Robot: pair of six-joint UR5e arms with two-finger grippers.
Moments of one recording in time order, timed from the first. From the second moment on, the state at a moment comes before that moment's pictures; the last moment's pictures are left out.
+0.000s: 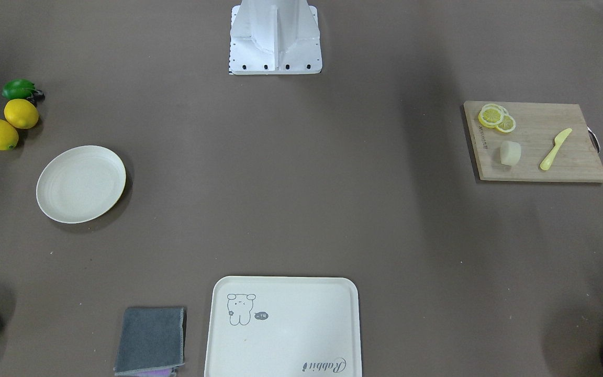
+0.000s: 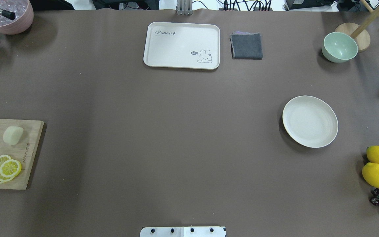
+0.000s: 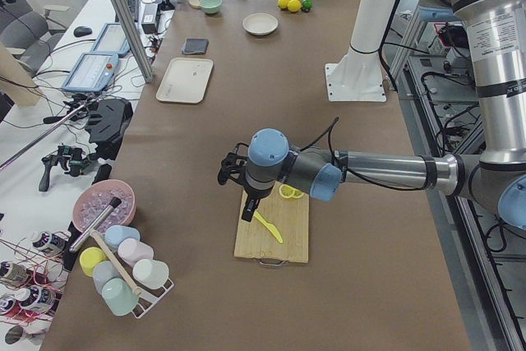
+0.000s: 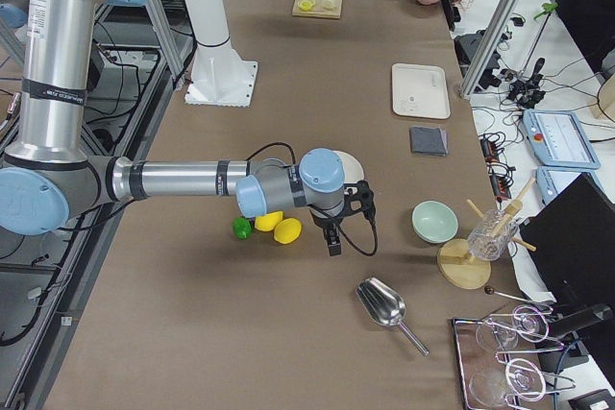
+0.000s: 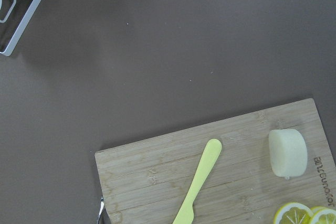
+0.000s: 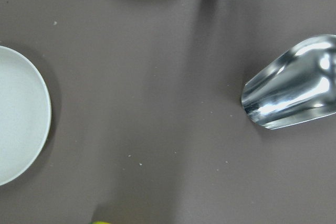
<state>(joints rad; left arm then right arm) -1.45 -1.31 -1.86 -1.92 -2.40 -0.06 1.43 -1.75 1.80 -1.32 2.41 0.12</state>
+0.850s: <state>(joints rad) -1.45 -1.32 -1.83 -1.92 -2.39 -0.06 1.10 -1.63 1.73 -1.17 2.33 0.56</state>
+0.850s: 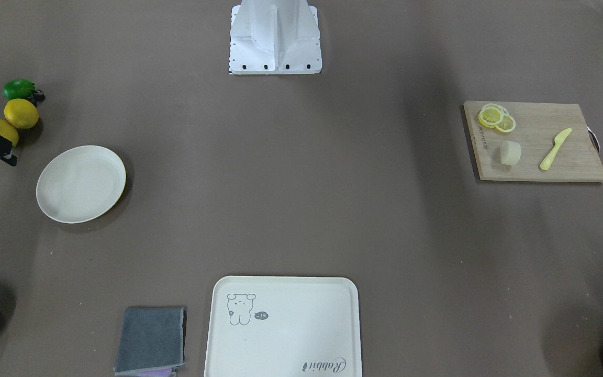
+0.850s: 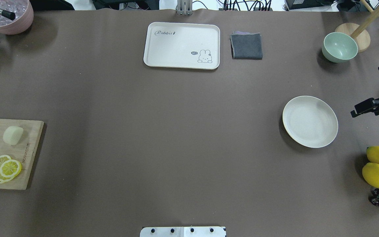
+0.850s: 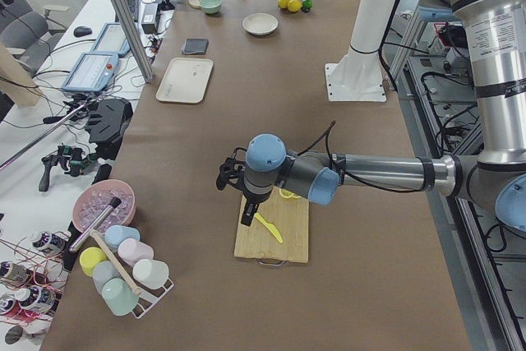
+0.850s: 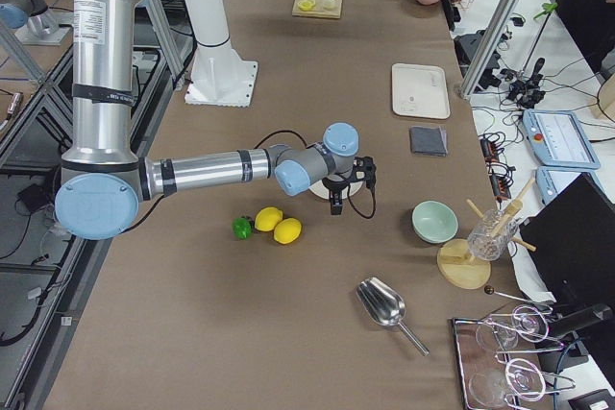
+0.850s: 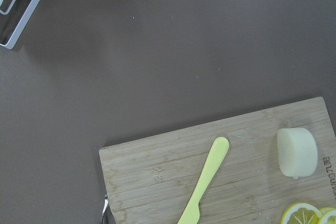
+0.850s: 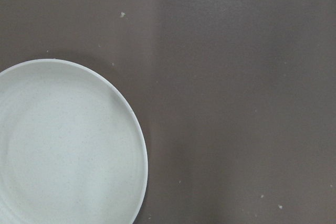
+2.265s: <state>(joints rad) -1.46 -1.33 -1.85 -1.93 -2.36 -0.06 1.00 -1.48 1.51 -1.09 2.31 0.68</state>
